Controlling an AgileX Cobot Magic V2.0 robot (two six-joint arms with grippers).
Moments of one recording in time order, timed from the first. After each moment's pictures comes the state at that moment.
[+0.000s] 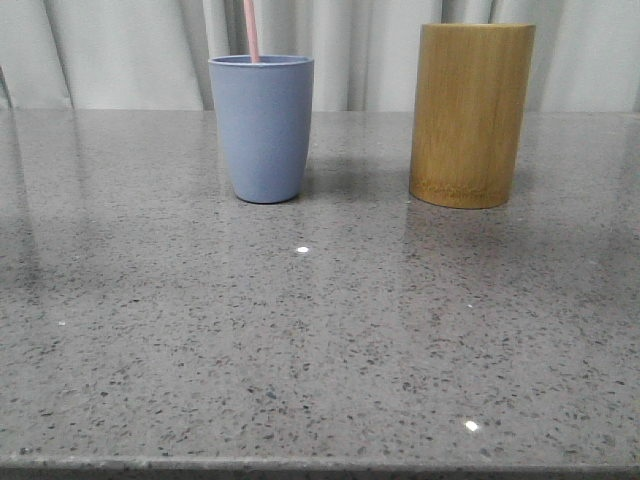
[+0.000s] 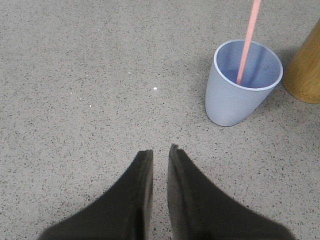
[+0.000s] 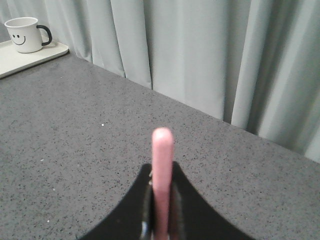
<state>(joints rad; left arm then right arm) -0.31 0.98 -1.05 -0.13 0.76 0.02 0.68 1.71 -1.58 -0.08 0.16 0.14</state>
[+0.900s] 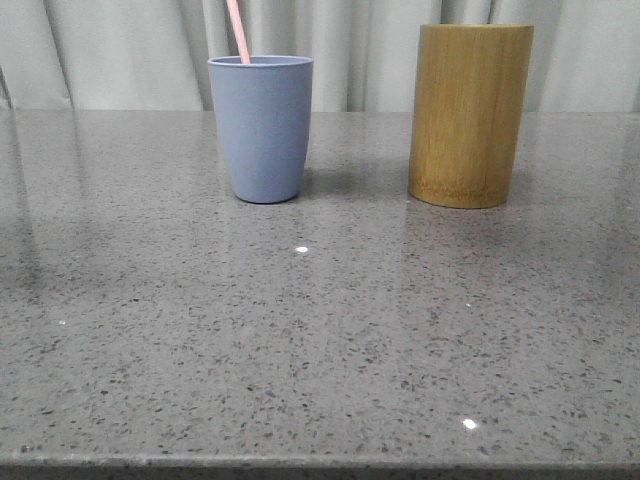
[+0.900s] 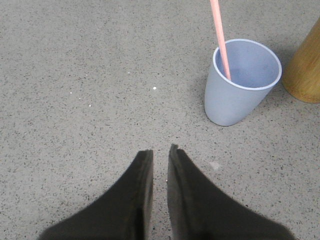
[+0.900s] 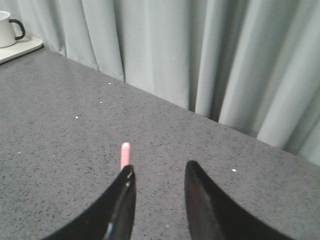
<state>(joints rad) -0.31 0.98 -1.05 -0.13 0.76 0.02 0.61 1.57 -1.56 -0.09 0.32 0.14</state>
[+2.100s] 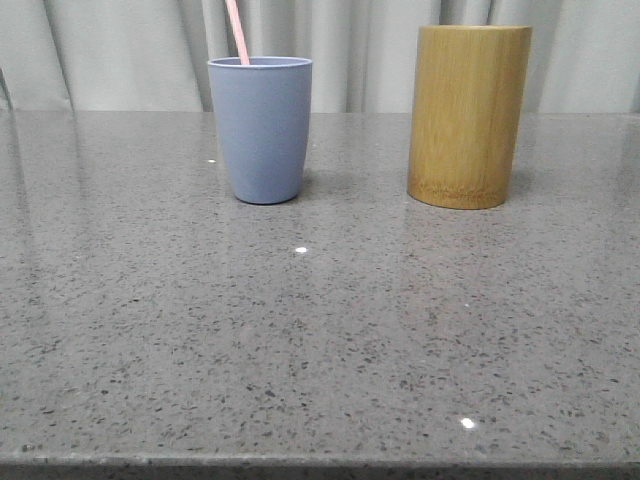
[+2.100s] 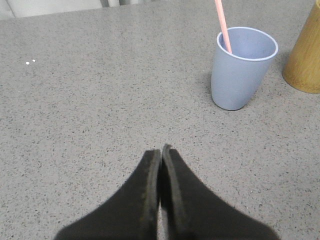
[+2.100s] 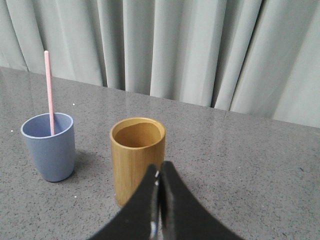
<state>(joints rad) -0.31 0.60 -0.70 -0.08 0.63 -0.01 0.37 0.44 -0.66 -0.12 0.40 0.14</state>
